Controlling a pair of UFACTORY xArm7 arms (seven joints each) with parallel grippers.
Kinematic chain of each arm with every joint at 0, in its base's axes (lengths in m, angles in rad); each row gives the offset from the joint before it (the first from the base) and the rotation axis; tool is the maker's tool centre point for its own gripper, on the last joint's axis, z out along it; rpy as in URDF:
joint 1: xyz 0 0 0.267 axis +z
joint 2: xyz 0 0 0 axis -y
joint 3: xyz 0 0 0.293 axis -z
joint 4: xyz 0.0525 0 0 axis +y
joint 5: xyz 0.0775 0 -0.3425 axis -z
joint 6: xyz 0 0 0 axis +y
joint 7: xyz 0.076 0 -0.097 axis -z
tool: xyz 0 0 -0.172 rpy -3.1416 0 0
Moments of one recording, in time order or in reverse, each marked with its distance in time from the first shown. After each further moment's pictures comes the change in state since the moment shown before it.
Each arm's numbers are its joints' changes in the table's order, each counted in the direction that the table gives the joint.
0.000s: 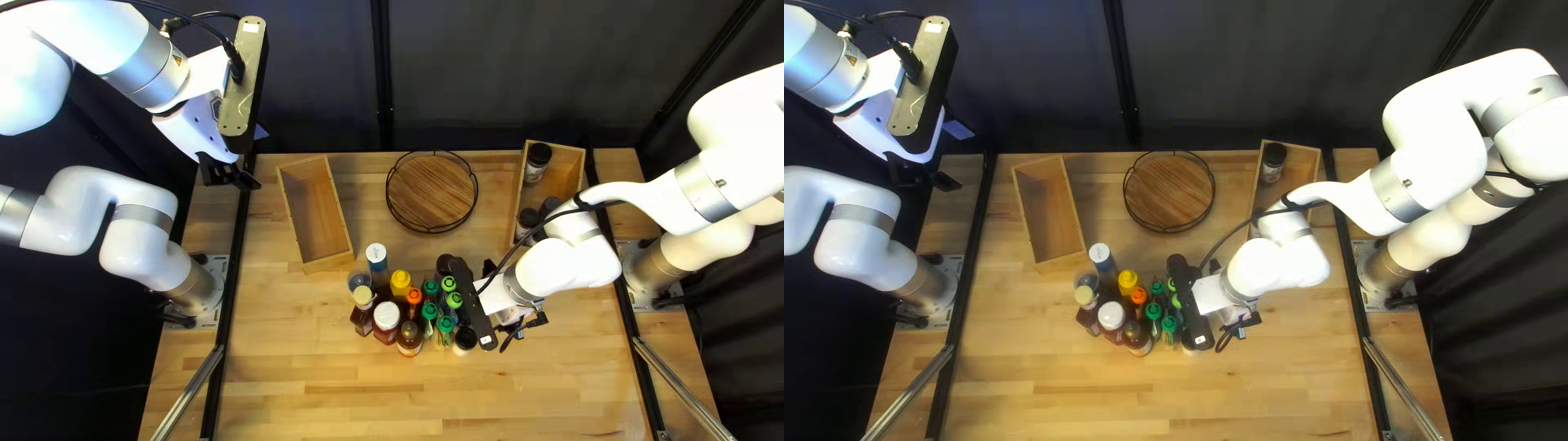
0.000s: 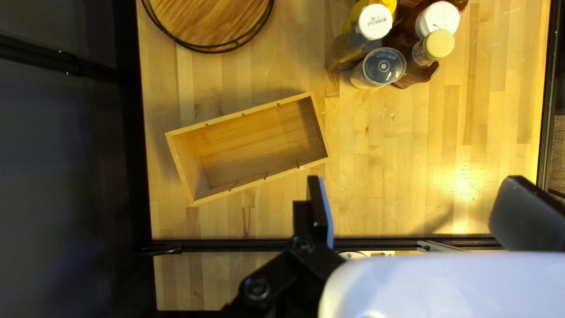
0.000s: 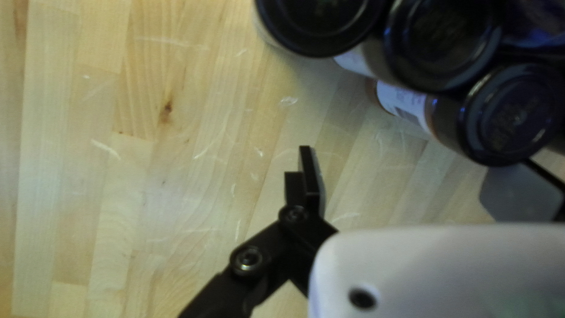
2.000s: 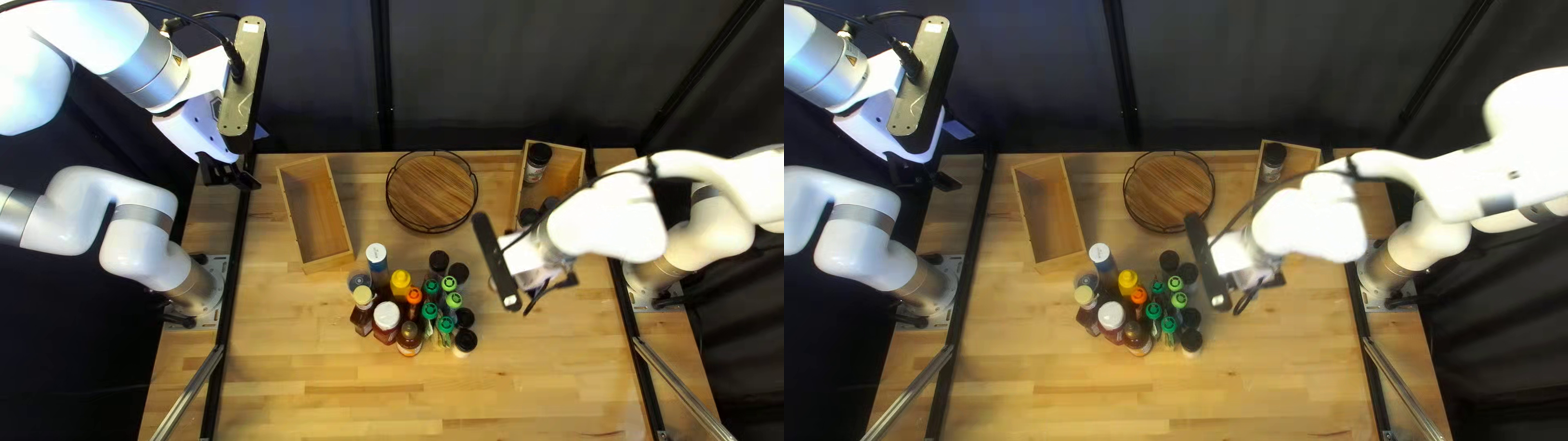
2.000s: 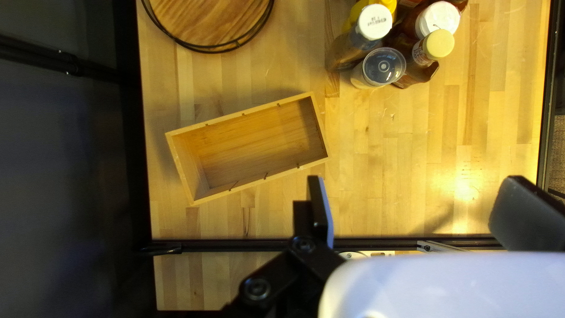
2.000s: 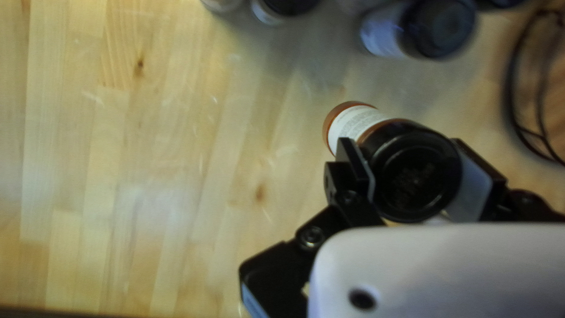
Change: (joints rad) left arm 0.000 0.000 0.000 0.000 0.000 0.000 0.000; right arm 0.169 -0.515 0.349 -0.001 0.343 0.471 -0.400
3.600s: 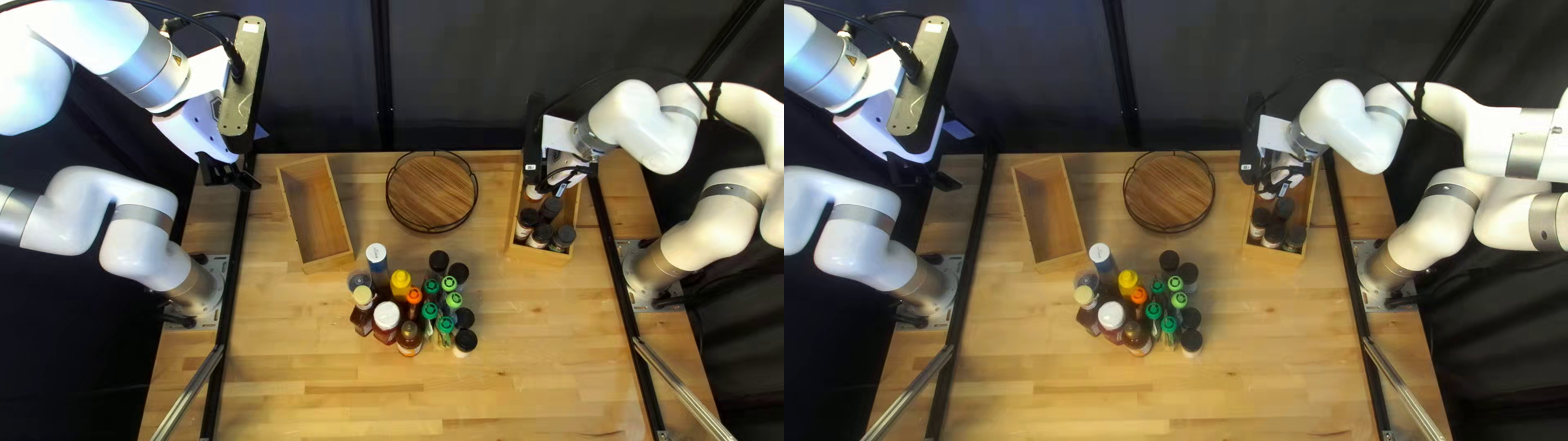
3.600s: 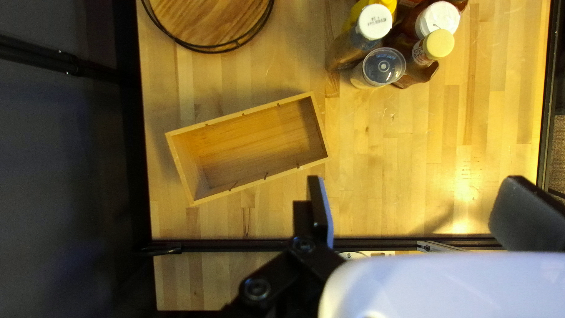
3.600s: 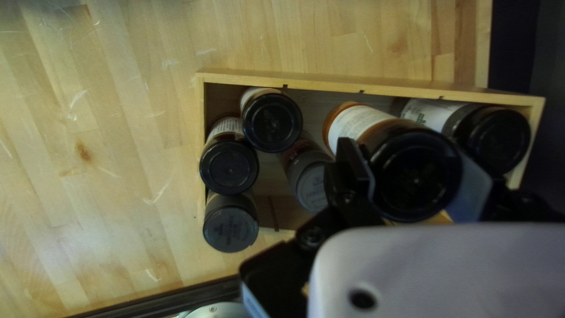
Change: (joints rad) left arm 0.000 0.000 0.000 0.000 0.000 0.000 0.000; right arm -0.271 -0.131 0.230 0.204 -0.152 -0.074 0.002
